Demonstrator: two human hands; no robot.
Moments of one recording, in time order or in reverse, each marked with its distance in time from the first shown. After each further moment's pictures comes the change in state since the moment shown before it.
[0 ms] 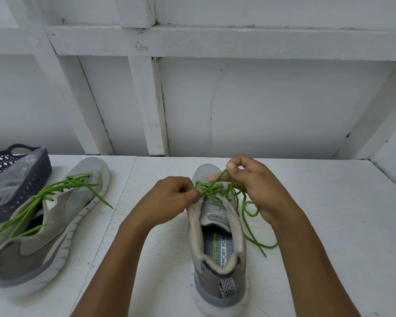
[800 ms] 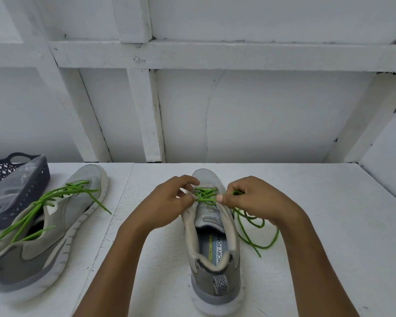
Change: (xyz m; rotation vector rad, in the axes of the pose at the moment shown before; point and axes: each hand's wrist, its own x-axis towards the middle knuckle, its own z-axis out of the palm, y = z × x) left_hand -0.001 -0.004 0.000 -0.025 -0.021 0.124; right_hand -0.010 0.002 -0.018 -0.562 -0.102 0.074
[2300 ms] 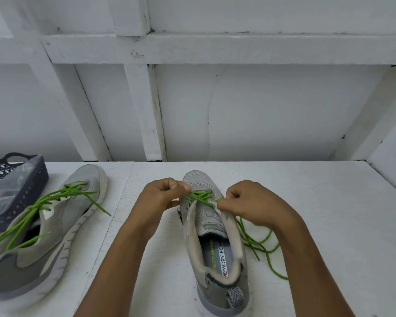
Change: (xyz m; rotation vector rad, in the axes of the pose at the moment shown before) left_hand 0.007 -0.017 0.003 -0.676 0.167 -0.168; right_hand 0.009 -0.008 0.010 -0.122 0.011 0.055
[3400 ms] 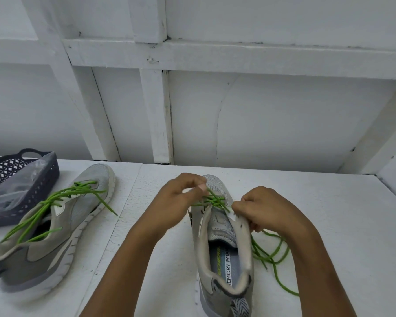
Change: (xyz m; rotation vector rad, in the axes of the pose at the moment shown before) left_hand -0.016 0.028 0.017 0.327 -0.042 0.128; right_hand -0.006 -0.005 -0.009 0.001 -0.007 0.099
